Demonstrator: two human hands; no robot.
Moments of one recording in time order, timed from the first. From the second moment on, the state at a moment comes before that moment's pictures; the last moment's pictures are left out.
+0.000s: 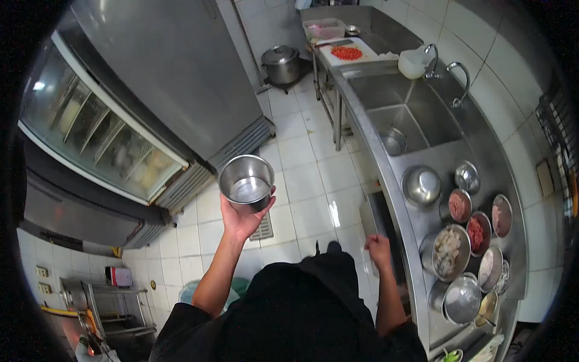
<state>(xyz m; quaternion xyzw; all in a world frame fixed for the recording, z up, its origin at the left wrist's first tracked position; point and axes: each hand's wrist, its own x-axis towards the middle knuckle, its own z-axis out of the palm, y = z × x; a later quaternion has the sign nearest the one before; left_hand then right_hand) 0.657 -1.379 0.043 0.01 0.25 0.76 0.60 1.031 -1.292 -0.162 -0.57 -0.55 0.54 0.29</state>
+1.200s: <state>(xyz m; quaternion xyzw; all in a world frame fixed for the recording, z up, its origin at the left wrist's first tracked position) 0.347 -0.878 0.007 -0.03 0.24 0.69 0.68 0.623 -0.808 -0.103 -0.55 -0.54 0.54 0.34</state>
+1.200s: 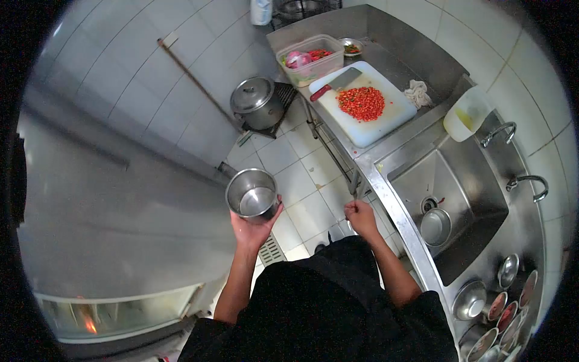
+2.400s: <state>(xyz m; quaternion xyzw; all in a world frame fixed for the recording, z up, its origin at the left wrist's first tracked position) 0.209 -0.353 -0.030 0.06 0.15 0.37 0.91 0.399 -0.381 -0.108 -0.82 -0.44 0.22 0.31</state>
